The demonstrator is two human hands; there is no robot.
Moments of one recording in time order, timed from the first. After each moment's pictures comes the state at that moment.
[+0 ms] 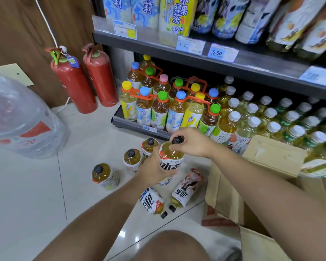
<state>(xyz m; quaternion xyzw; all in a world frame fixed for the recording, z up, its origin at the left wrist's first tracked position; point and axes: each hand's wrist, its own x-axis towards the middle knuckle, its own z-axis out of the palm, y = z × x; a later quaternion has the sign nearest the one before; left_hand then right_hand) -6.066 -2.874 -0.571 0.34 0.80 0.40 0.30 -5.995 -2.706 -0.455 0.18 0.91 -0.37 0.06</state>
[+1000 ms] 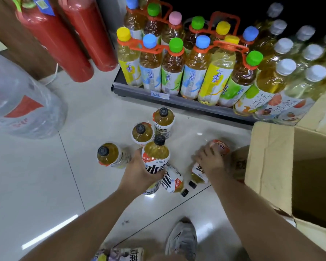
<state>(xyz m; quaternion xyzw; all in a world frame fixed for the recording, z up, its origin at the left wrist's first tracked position) -6.084 -2.974 -0.648 0.24 0.85 0.38 0.28 -5.938 -2.743 -0.719 0.15 0.89 0.17 0.39</state>
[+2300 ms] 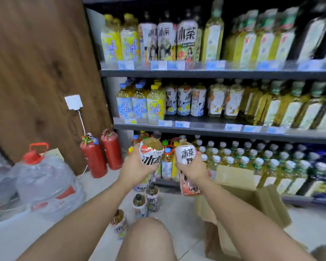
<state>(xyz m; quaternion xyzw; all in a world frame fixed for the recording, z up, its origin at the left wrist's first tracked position) -6.025 -2.967 -0.276 0.40 0.81 0.43 0.03 -5.882 -2.793 -0.322 0.45 0.75 -0.42 -0.25</state>
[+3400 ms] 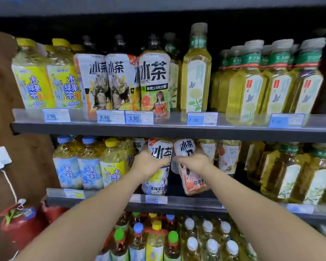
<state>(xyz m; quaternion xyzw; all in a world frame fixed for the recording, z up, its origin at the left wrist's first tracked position) -6.152 -2.581 -0.181 0.39 0.80 0.44 0.11 -6.008 -2.456 -0.181 0.47 0.77 -0.38 -0.21</state>
